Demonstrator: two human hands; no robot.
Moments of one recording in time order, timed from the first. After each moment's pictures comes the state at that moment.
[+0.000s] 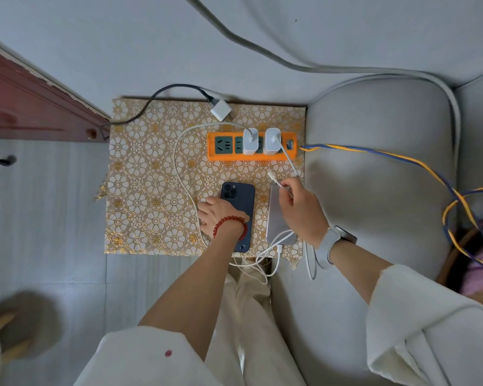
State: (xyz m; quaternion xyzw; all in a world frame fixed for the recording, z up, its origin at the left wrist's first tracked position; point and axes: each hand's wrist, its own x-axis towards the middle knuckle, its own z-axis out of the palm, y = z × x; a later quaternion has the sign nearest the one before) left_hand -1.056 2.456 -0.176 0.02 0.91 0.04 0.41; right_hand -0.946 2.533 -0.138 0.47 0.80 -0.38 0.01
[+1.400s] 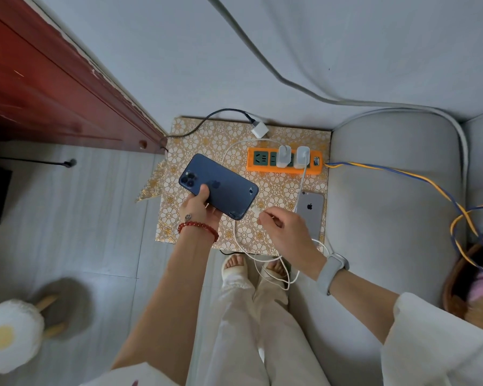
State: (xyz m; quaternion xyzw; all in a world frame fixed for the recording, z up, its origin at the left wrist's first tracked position) left_hand -1.142 2.390 -0.071 -0.28 0.55 0.68 0.39; right_hand -0.992 2.453 -0.052 0.42 0.70 -0.57 -0.03
